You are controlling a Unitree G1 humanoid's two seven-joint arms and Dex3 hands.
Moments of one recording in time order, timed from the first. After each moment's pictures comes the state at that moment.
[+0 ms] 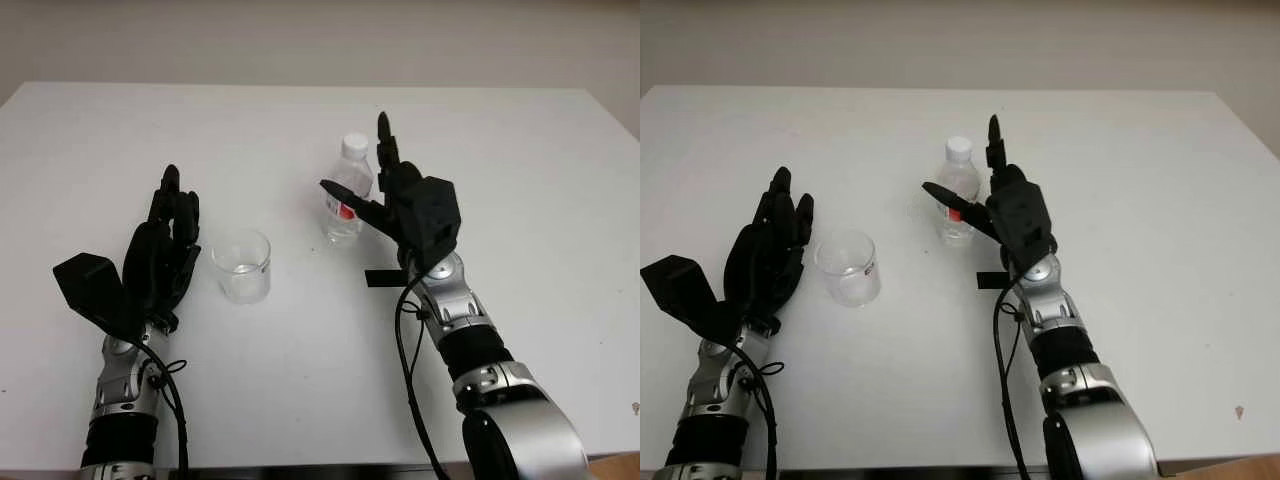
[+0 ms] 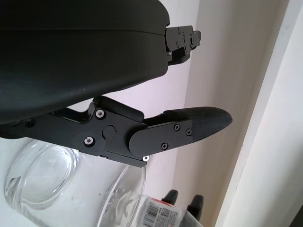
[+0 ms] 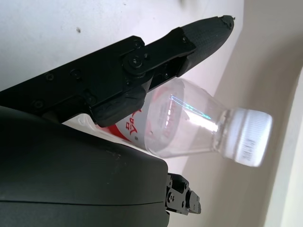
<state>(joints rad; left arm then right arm) -0.31 0.16 0.25 0.37 -0.30 -0.11 -0.25 -0.78 -0.09 0.01 0.89 -0.11 -0.22 0.02</state>
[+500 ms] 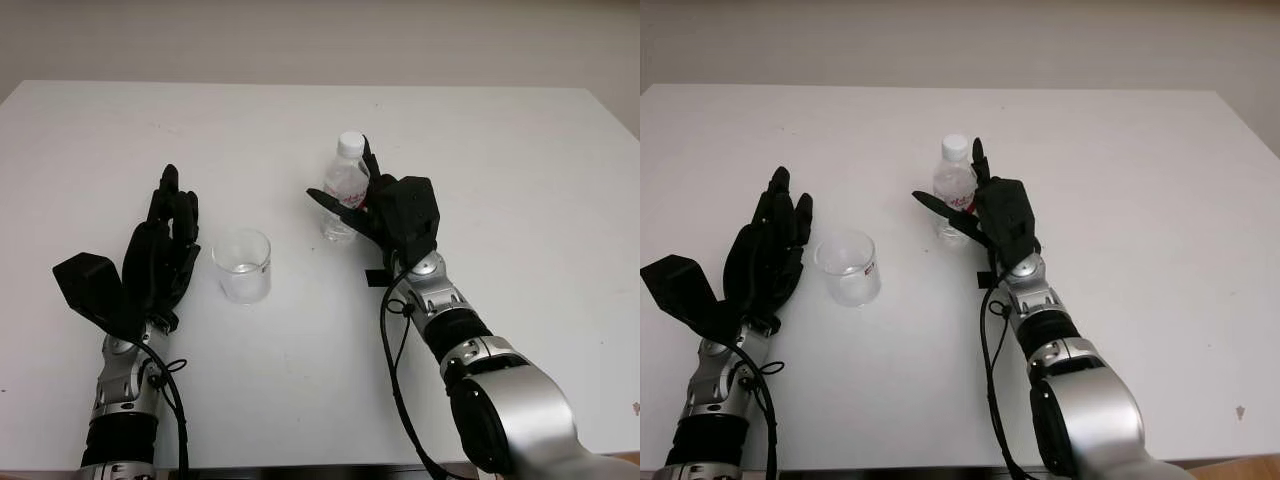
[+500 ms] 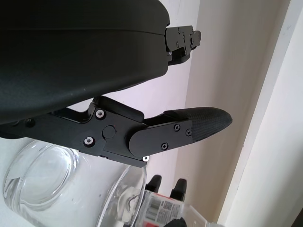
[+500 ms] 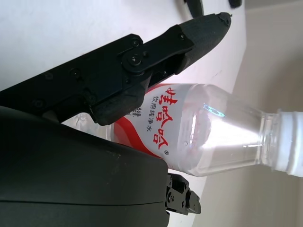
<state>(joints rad) -0.31 0.16 0.25 0.36 -0.30 -0.11 -0.25 -0.86 -0.05 -0.03 1.10 -0.04 -0.29 0.10</state>
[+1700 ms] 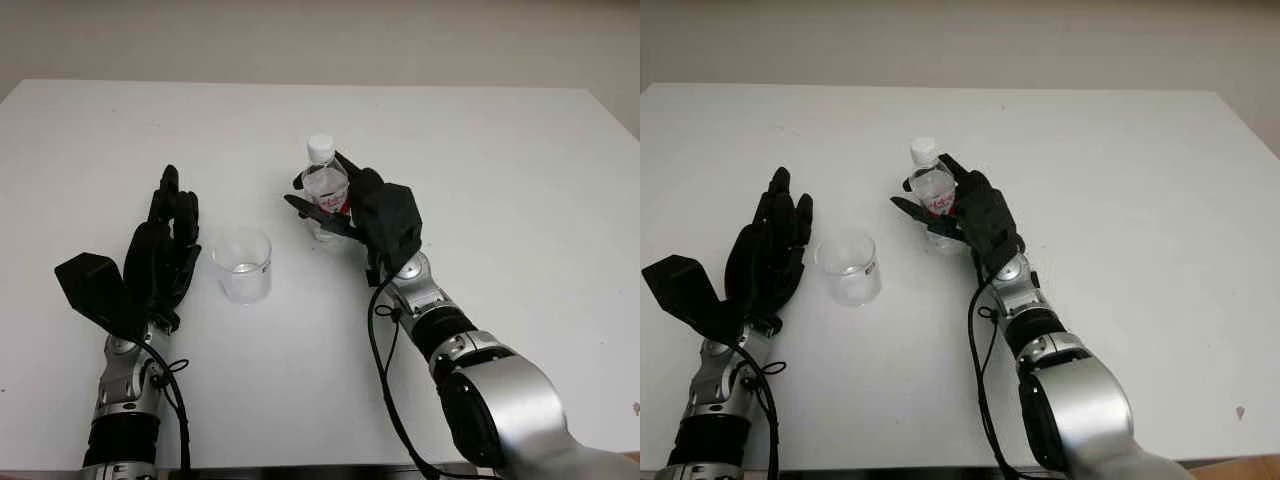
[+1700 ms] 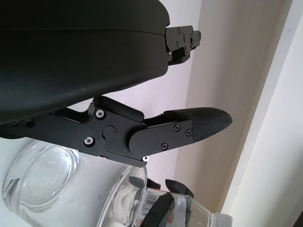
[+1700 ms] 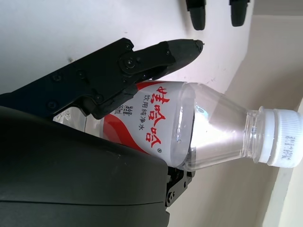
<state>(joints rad) -0.31 0.15 0.24 0.36 -0.30 -0.11 -0.24 -0.89 -0.04 0.06 1.18 -0.21 -0.46 -0.05</state>
